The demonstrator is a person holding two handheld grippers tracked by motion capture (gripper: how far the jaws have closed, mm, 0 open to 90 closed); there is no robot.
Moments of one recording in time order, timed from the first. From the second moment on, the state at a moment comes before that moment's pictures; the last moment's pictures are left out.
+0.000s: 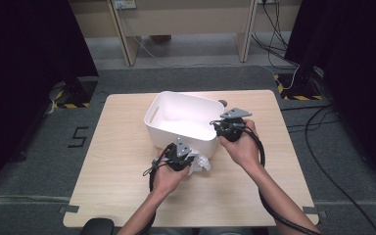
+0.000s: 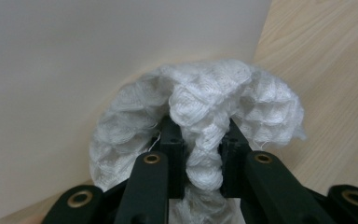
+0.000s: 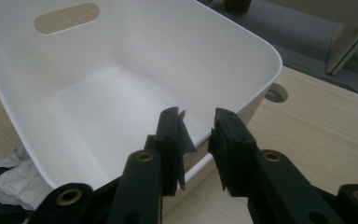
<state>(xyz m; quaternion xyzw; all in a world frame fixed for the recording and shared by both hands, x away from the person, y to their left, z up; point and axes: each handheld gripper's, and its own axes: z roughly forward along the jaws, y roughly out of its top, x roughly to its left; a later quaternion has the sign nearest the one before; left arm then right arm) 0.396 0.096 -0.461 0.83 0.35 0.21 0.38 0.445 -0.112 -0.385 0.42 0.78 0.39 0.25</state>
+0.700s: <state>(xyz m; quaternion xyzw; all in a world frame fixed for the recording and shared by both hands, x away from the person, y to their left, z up) 0.391 0.097 -0.433 0.81 0.35 0.23 0.40 0.445 -0.112 -0.385 0.42 0.78 0.39 0.25</state>
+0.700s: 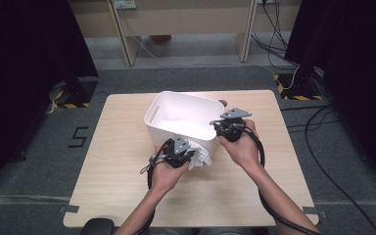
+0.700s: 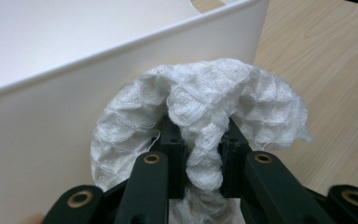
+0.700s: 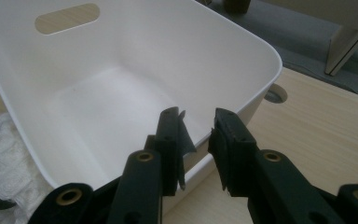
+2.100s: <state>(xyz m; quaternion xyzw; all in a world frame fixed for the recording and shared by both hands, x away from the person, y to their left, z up) 0.389 0.083 -0.429 0.82 0.32 0.23 0.41 0.445 -0.112 -0.386 0.43 0.78 0.39 0.26</state>
